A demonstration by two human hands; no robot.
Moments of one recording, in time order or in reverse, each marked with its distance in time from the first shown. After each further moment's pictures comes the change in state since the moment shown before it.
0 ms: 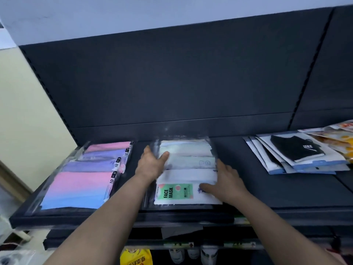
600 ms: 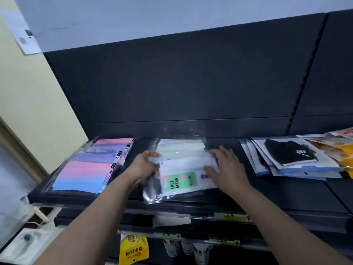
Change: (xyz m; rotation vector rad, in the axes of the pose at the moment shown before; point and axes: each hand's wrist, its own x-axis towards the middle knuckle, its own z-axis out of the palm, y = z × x) left_hand -0.073 0.029 -0.015 -0.264 -0.071 -0.098; right_hand -0.005 0.028 -0.045 -0.061 0.168 -0.274
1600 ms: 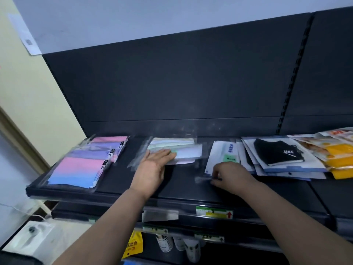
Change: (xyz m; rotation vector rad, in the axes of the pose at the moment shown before) left_hand -0.017 -0.015 0.062 0.751 0.285 0.856; right_hand 0.003 0.060 -0.029 -0.321 -0.270 -0.185
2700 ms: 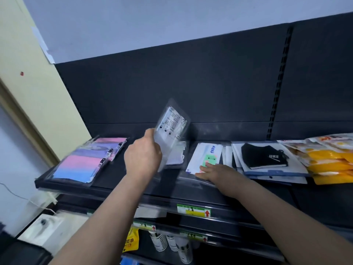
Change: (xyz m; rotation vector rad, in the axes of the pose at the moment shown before) left_hand 0.037 0.118 -0.072 0.244 0.176 -0.498; right_hand -0.015 0.041 -0.015 -0.180 -0.184 -0.403
